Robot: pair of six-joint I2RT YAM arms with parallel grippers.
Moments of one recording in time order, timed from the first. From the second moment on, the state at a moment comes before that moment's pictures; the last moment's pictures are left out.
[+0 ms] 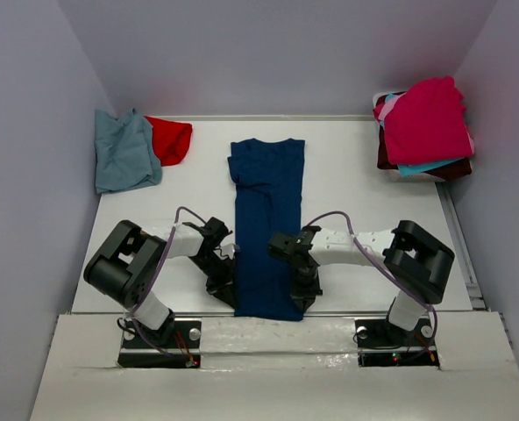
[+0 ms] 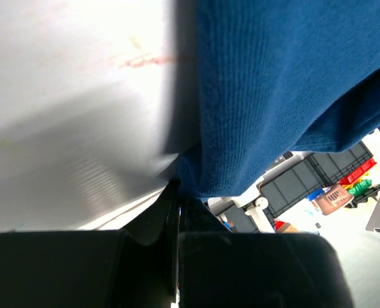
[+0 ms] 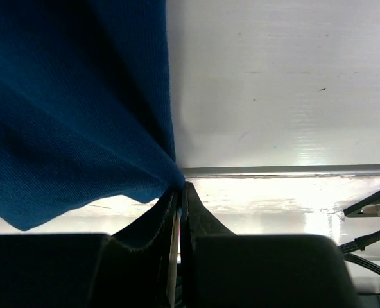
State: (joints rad) left arm -0.55 1.58 0.60 -0.63 0.69 -0.54; right arm 1.05 1.72 1.01 -0.96 -0.19 1.06
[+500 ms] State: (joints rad) left arm -0.54 1.58 0.60 -0.64 0.69 -0.53; right arm 1.05 1.70 1.00 -0.96 -0.19 1.07
